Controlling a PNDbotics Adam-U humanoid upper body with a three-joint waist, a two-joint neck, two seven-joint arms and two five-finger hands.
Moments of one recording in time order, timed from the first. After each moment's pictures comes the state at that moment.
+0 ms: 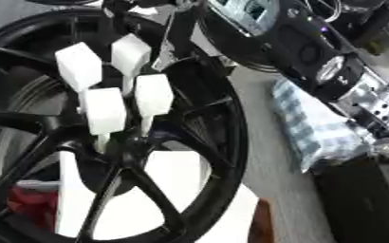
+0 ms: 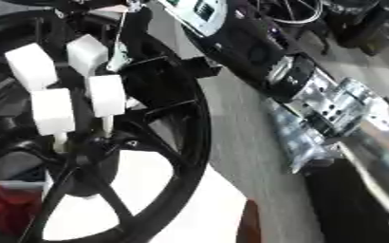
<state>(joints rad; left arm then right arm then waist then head) -0.14 0.40 0.16 -1.98 0.18 -0.09 -0.15 -1.08 -0.73 0.46 -1.38 0.06 -0.35 0.79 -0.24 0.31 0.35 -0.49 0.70</state>
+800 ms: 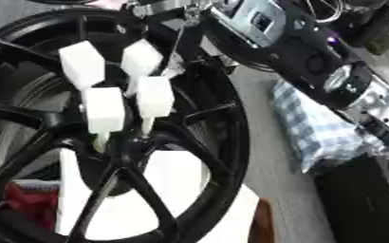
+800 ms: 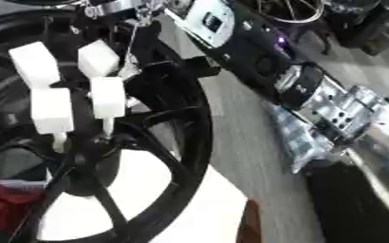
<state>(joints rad) -0.14 0.40 0.16 -1.98 0.18 -0.09 -0.16 -1.02 -0.76 0.46 -1.43 0.07 -0.33 0.79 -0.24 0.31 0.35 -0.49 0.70</state>
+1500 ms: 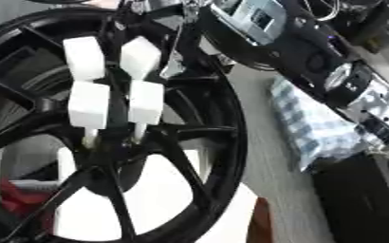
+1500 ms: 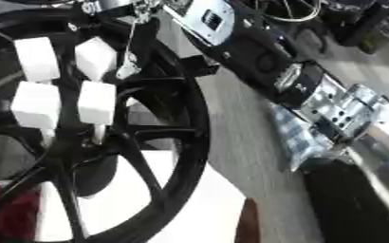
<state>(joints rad) -0.14 0.40 0.16 -1.98 0.17 -0.08 -0.16 -1.04 -0.76 0.45 -1.43 0.05 -0.28 0.77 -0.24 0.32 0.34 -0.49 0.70</state>
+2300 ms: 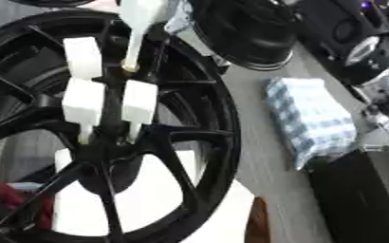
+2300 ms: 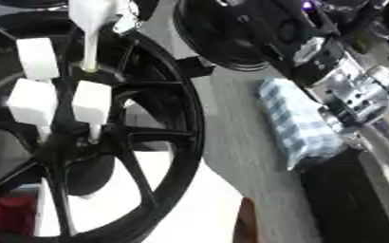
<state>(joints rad) -0.11 0.40 0.16 -1.98 0.17 -0.08 -0.15 -1.10 -0.83 0.34 -1.50 -0.04 -0.15 0.80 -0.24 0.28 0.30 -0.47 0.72</state>
